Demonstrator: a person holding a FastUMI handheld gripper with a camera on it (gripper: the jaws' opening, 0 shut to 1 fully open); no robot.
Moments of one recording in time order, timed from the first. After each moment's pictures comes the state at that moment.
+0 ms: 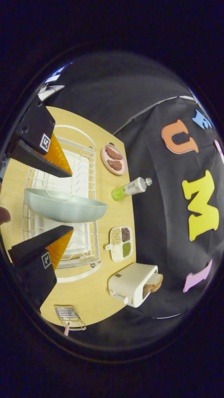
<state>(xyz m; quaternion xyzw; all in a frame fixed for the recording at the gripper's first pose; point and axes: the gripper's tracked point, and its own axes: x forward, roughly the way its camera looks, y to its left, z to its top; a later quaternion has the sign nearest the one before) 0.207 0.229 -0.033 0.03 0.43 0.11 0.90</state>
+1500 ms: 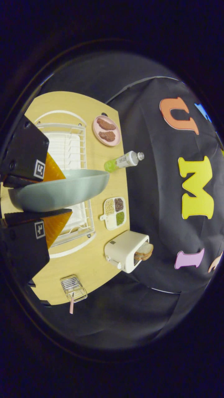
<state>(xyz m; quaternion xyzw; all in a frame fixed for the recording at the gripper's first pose) 0.192 0.224 0.013 0.00 0.41 -0.04 0.91</state>
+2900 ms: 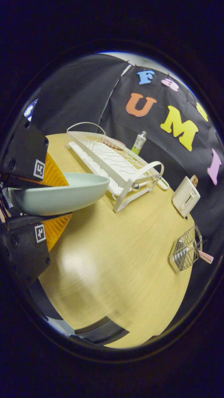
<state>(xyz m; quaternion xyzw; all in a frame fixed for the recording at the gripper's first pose) 0.006 0.089 -0.195 0.34 0.46 0.08 0.81</state>
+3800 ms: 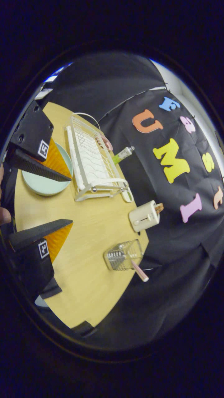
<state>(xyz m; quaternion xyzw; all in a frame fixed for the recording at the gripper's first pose) 0.016 -0.012 -0.125 0.13 0.26 0.04 0.96</state>
